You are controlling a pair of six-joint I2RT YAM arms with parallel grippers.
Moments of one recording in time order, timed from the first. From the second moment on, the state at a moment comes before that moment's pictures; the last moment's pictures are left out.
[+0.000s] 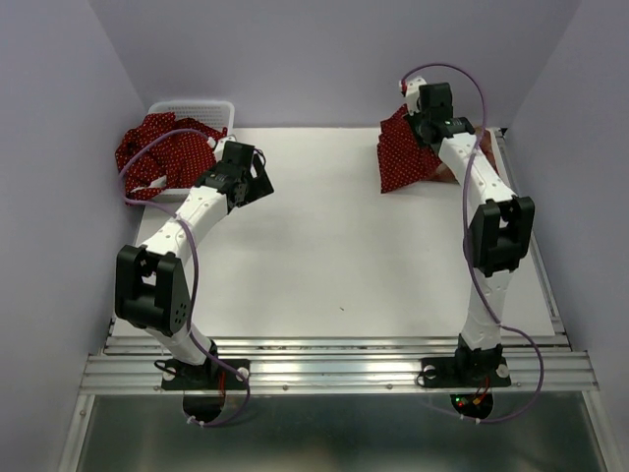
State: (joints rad) left arm -0.29 1.60 1.29 -0.53 -0.27 -0.60; right arm 0.19 2.08 2.00 -0.54 0.26 -0.36
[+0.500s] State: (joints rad) left arm -0.29 1.60 1.32 -0.55 -0.28 -0.59; right arm 0.09 2.13 2.14 -0.60 0.30 -0.41
